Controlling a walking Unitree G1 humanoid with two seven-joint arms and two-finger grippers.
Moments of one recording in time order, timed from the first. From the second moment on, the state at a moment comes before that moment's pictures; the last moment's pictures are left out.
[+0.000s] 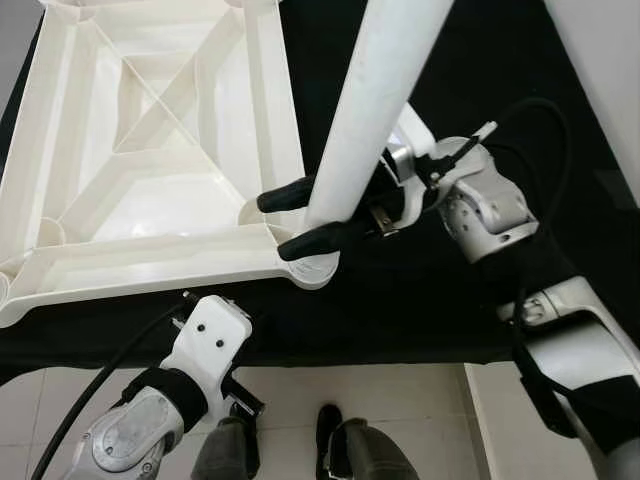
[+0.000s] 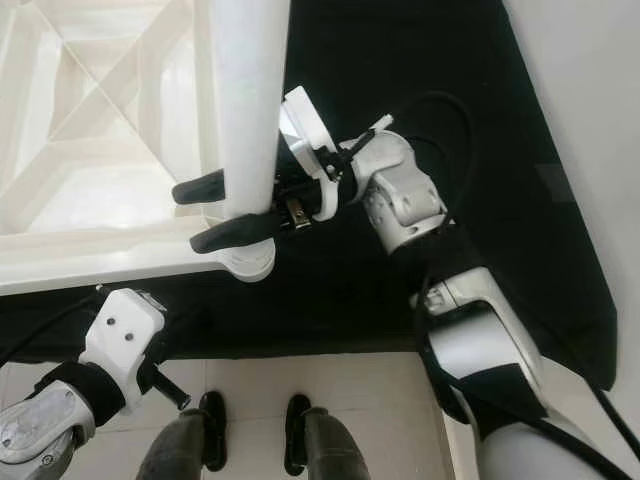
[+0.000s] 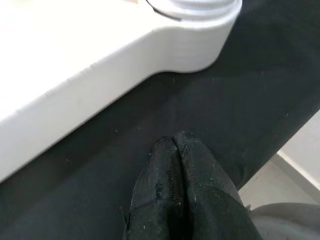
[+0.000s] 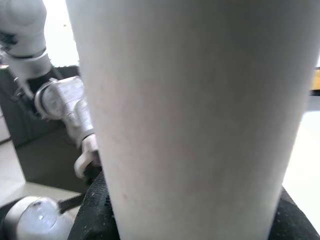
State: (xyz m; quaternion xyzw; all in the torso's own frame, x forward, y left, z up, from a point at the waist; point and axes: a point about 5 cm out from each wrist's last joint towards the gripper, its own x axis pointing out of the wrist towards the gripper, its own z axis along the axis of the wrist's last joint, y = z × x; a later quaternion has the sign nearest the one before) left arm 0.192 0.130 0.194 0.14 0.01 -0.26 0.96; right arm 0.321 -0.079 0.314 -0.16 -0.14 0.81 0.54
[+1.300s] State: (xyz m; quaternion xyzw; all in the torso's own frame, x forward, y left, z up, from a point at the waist) left arm 0.193 0.128 0.195 0.14 0.00 -0.26 0.95; right arm 0.324 -0.037 0.309 -0.17 -0.13 0.80 0.56
